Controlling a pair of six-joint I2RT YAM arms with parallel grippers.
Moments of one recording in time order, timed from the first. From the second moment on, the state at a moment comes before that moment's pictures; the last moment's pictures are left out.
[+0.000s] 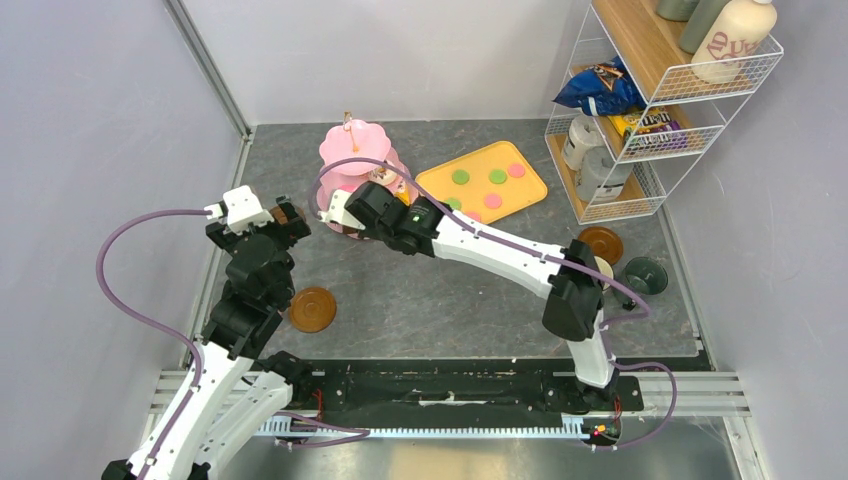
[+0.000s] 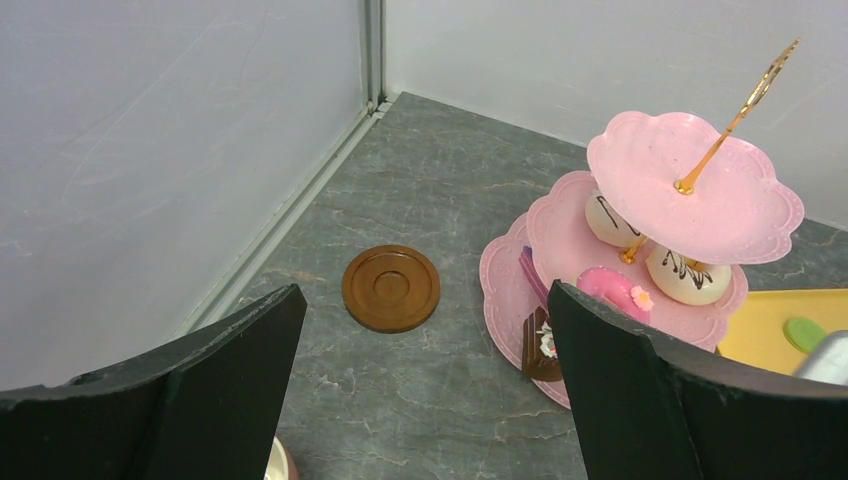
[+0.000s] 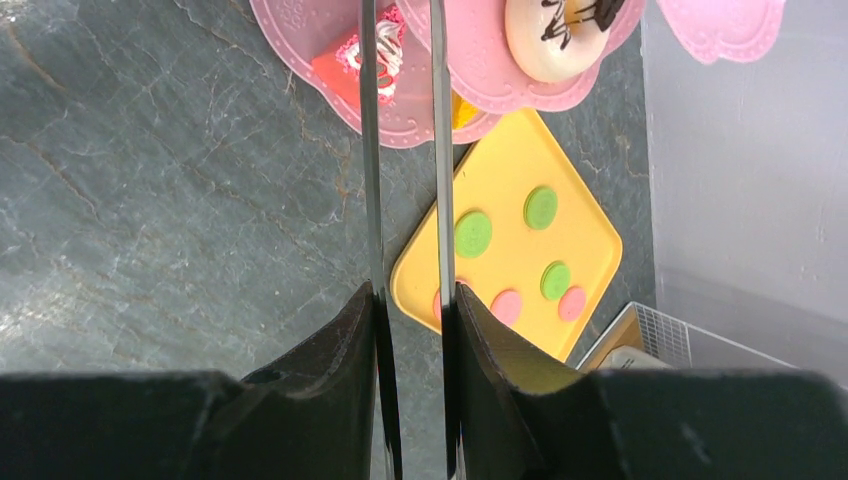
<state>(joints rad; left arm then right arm) -0.44 0.59 0.76 -0.22 -0.83 -0.14 1.07 2.00 1.93 -0.76 0.47 -0.47</state>
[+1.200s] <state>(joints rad) -0.44 0.59 0.76 -0.22 -0.81 -0.14 1.04 2.08 1.95 -0.65 0.53 -0.51</state>
